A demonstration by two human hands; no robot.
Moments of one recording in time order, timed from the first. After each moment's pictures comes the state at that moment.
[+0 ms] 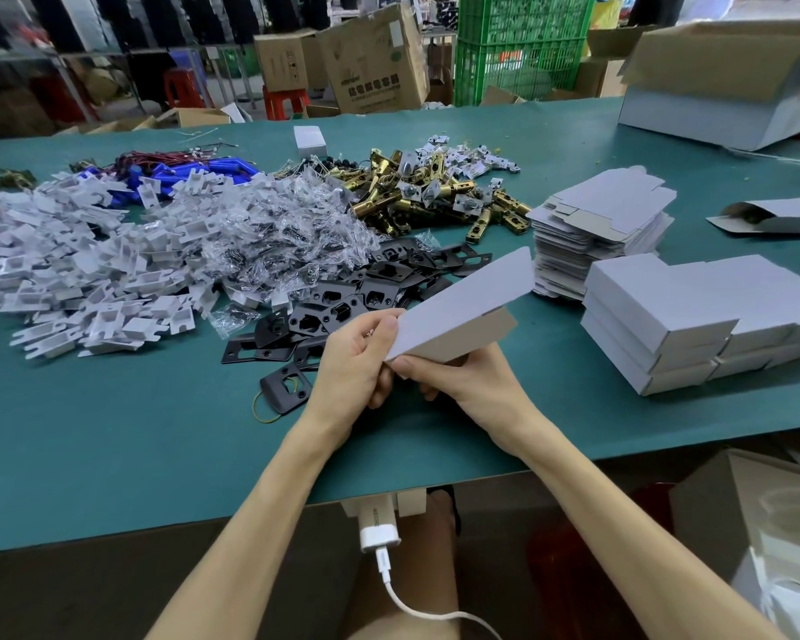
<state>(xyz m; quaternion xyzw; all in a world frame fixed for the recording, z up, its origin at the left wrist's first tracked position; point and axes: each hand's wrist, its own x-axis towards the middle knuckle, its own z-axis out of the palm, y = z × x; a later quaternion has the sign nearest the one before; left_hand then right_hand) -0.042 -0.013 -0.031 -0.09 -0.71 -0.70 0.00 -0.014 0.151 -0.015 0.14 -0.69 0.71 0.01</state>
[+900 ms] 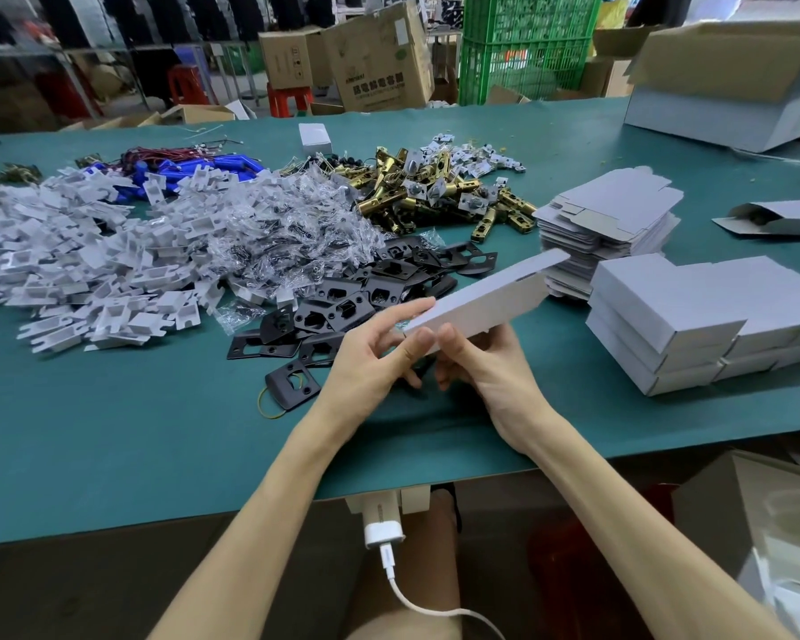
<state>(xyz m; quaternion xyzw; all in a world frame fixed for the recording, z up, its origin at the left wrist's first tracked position) -0.033 -0.009 -0.018 -0.17 -0.70 -0.69 -0.01 -0.015 0.154 -0.016 0.07 -0.60 0.80 0.04</state>
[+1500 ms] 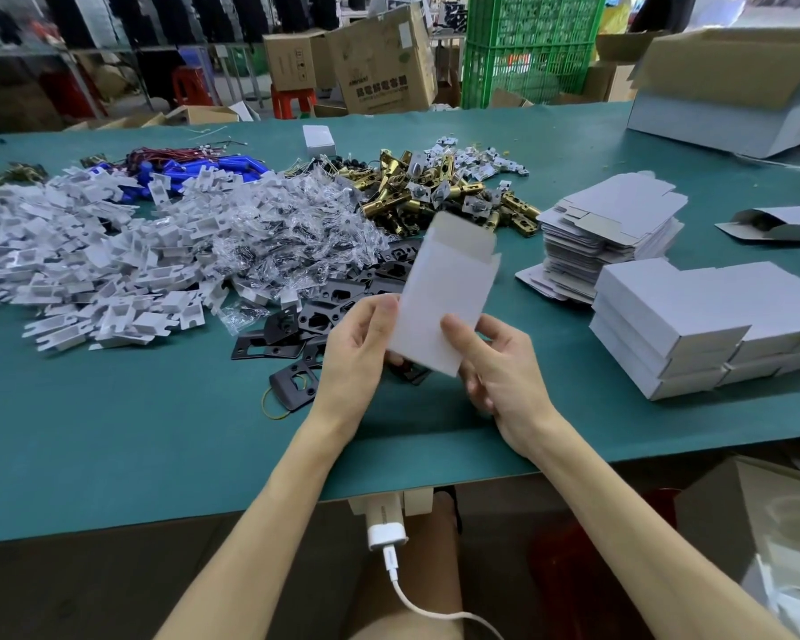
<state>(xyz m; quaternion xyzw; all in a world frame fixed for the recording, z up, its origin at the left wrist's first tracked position) -0.032 -0.010 -0.015 -0.10 -0.68 -0.72 0.08 -0.016 0.159 -0.017 0.03 -0.63 0.78 0.03</state>
